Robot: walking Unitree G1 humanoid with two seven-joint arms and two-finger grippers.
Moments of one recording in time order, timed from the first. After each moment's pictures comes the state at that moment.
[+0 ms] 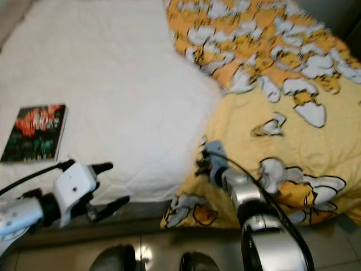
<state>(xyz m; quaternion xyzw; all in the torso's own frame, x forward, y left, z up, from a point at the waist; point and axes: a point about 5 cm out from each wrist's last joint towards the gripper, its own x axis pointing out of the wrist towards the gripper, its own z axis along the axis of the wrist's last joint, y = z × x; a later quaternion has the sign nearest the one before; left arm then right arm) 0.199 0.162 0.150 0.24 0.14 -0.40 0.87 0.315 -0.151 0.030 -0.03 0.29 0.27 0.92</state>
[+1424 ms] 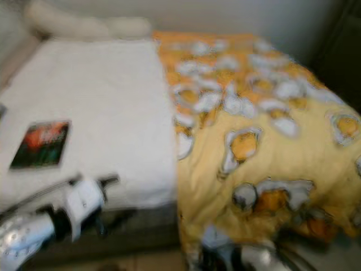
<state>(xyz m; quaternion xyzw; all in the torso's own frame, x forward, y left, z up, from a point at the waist) 0.186 0.157 0.115 0.17 0.15 -0.36 0.91 0.168 -0.163 0.000 -0.13 0.41 0.49 0.76</state>
